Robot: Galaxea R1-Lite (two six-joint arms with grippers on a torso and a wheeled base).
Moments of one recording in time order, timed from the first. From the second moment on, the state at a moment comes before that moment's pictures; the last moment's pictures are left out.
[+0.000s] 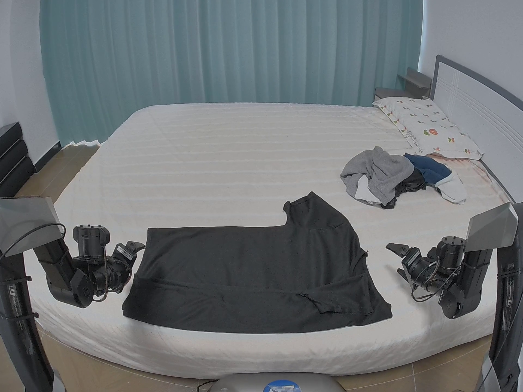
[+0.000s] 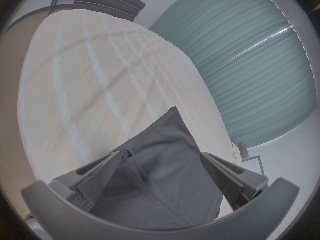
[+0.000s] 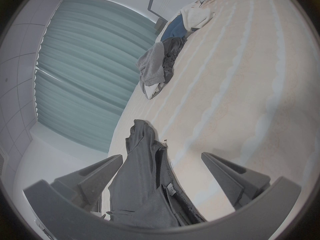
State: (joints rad) left arm 0.06 2.21 -0.59 -1.02 -0.06 -1.03; right arm -0.01 2.45 -0.52 -1.55 0.27 0.96
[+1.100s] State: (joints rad) left arm 0.08 2.19 -0.69 -0.96 -0.11 -0.97; right arm 0.00 2.46 -0.51 -1.55 0.26 0.95
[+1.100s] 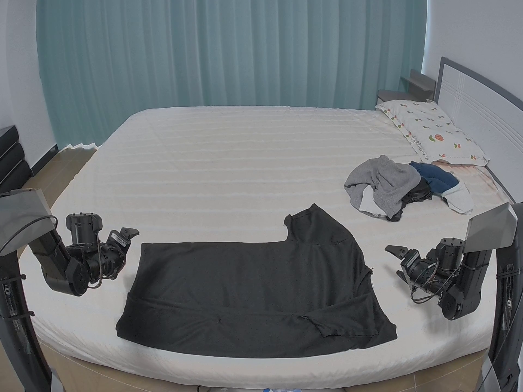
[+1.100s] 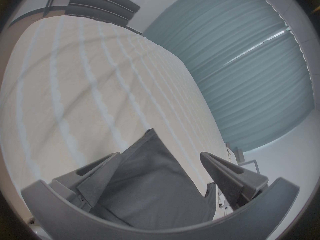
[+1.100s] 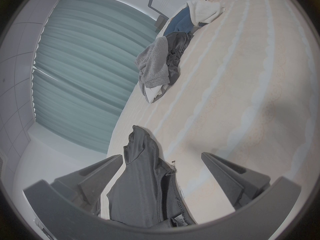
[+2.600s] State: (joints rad) left arm 0.11 2.54 -1.30 -0.61 -0.29 -0.53; right arm 0.01 2.47 -0.51 -1.55 0.26 0.92
